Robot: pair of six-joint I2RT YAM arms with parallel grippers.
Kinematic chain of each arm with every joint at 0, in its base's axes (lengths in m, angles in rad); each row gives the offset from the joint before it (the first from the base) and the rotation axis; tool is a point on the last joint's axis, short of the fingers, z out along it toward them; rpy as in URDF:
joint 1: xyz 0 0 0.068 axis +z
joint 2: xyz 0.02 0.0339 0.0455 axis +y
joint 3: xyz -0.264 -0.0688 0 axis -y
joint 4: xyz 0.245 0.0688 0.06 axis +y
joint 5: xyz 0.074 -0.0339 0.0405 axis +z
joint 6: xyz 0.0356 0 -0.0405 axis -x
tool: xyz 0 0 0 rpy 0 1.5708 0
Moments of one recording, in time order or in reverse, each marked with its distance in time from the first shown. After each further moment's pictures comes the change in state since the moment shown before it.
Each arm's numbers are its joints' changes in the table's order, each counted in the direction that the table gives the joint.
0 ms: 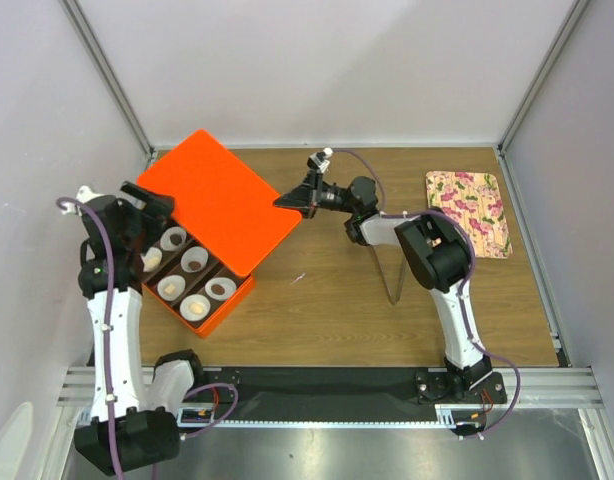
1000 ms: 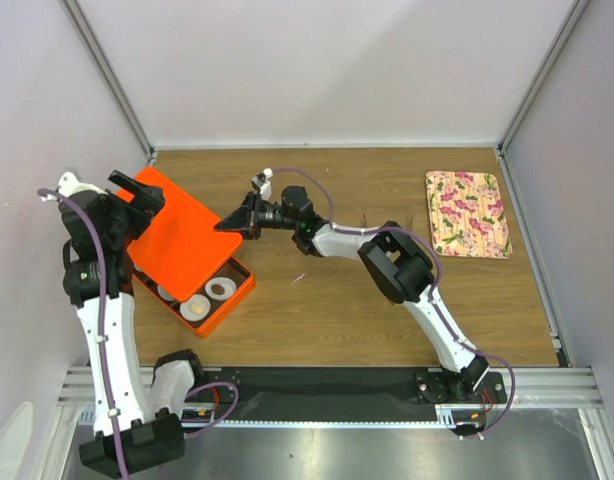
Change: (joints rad) left arm 0.056 -0.019 0.160 0.086 0.006 -0.163; right arm 0.261 0.173 0.353 0.467 -0.218 0.204
